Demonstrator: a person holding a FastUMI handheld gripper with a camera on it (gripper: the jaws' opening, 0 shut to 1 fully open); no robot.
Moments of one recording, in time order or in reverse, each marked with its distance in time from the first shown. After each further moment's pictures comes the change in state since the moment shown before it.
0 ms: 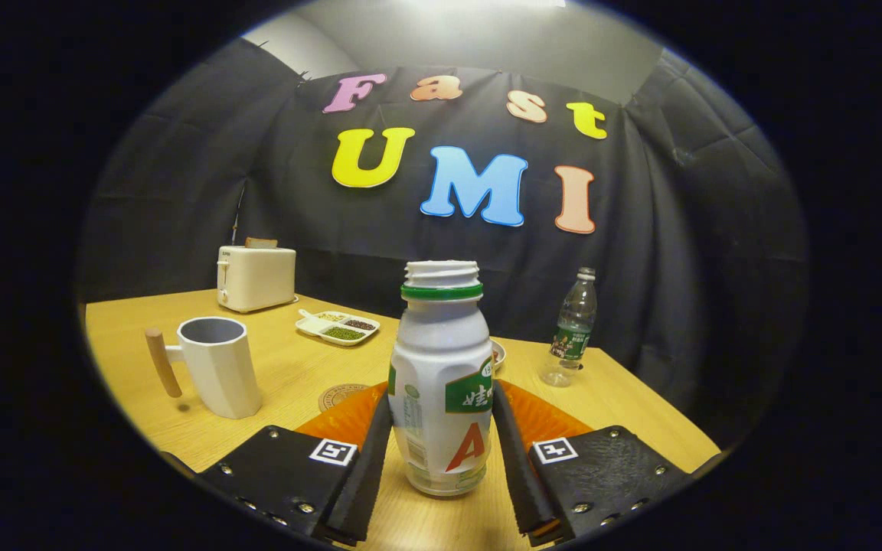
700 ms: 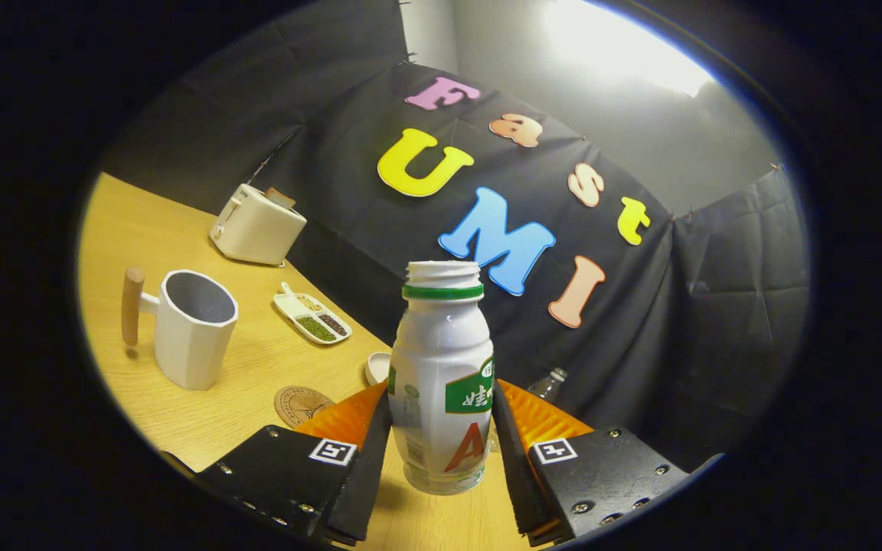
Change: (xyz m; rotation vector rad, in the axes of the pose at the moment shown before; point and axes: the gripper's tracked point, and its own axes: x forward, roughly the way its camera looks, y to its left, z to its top) arm 0.003 0.016 0.063 -0.476 -0.094 -0.107
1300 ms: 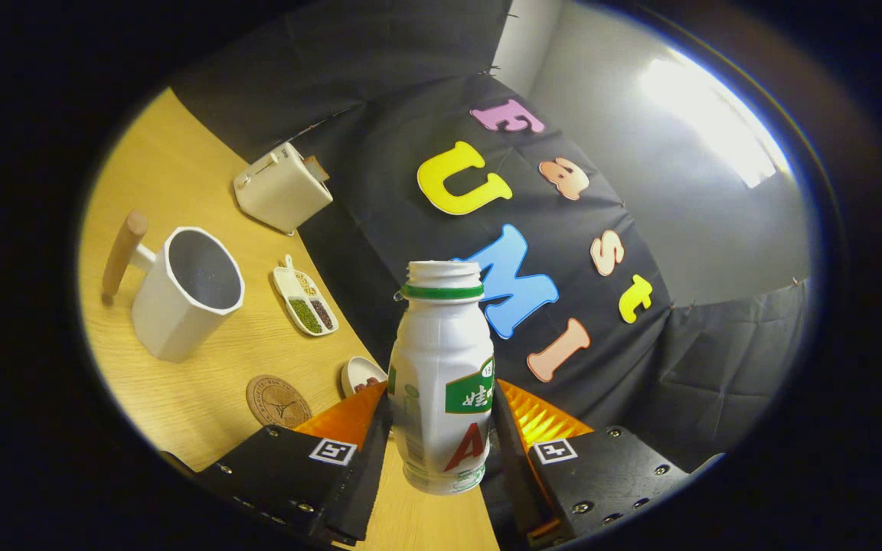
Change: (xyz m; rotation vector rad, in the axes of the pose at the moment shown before) arm 0.002 0.016 0.033 -0.340 -0.049 -0.051
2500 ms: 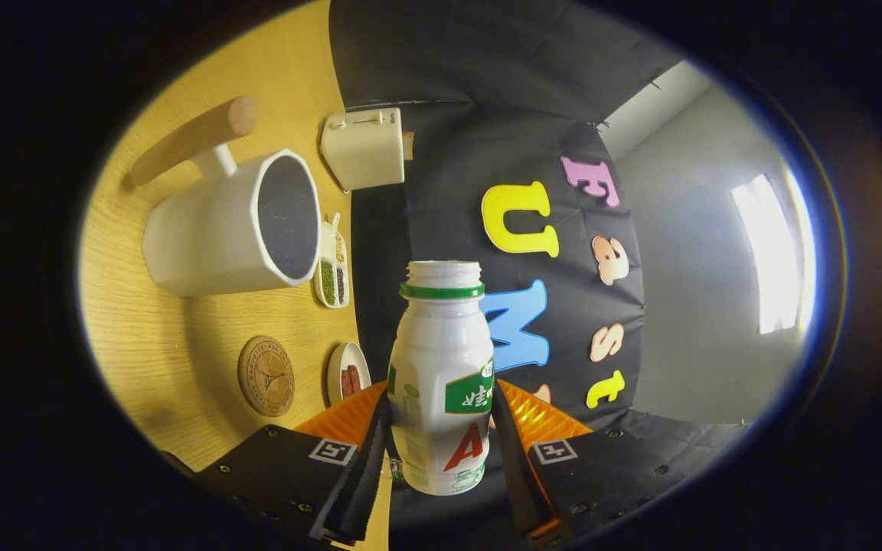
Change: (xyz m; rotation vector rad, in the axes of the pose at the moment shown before) arm 0.006 0.049 0.025 -0.453 -0.045 -0.011
